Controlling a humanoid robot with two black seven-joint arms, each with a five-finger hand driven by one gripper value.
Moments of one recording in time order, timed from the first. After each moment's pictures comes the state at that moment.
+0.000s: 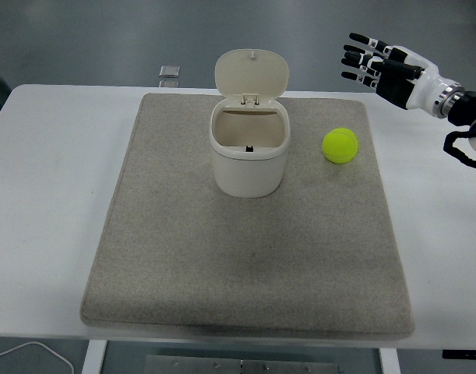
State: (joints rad) left arm 0.08 0.00 -0.04 -0.13 0.01 -0.07 -0.20; right arm 1.14 -0.42 0.21 0.72 0.15 0.30 0.07
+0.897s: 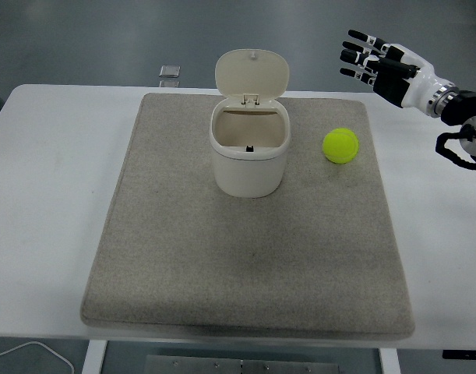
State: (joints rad) left arm 0.07 0.00 -0.04 -0.13 0.01 -0.07 -0.21; right arm 1.14 -0.38 0.20 0.66 0.12 0.29 0.12
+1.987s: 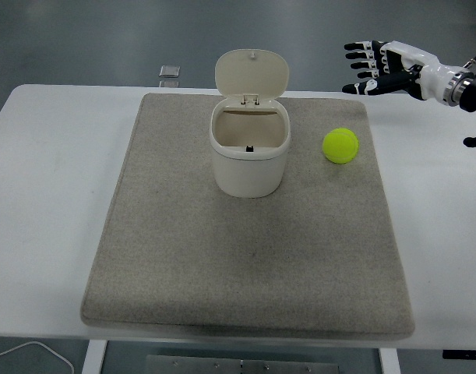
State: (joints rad) left arm 0.07 0.00 -0.04 -0.13 0.01 -0.07 -0.21; right arm 1.21 -0.42 0.19 0.63 -0.58 0.31 0.20
